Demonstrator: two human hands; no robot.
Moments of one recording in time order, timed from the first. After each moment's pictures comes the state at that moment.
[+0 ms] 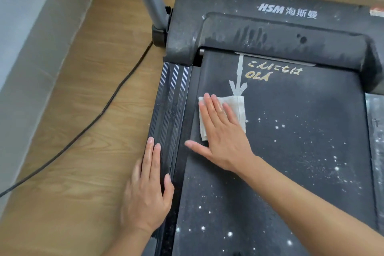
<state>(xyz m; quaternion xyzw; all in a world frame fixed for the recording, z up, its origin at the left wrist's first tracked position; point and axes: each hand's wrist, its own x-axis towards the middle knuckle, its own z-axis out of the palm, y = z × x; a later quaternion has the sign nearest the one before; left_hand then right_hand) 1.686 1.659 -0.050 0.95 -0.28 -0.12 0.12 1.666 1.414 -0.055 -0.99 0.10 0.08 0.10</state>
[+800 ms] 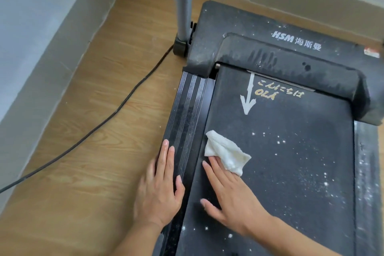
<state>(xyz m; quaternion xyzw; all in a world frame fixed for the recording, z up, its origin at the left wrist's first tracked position) 1.690 1.662 -0.045 0.94 -0.27 -0.15 0.13 1.573 1.468 -0.025 -0.98 0.02 0.15 0.16</state>
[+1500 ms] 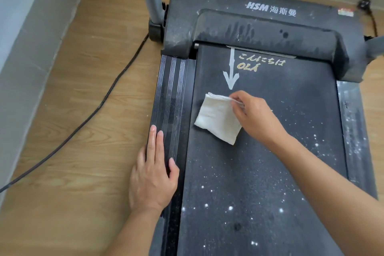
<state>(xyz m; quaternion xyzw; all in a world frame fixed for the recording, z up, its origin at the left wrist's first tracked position) 1.685 1.664 -0.052 0.95 -0.27 -0.11 0.13 1.640 1.369 0.005 -0.91 0.30 0.03 0.29</state>
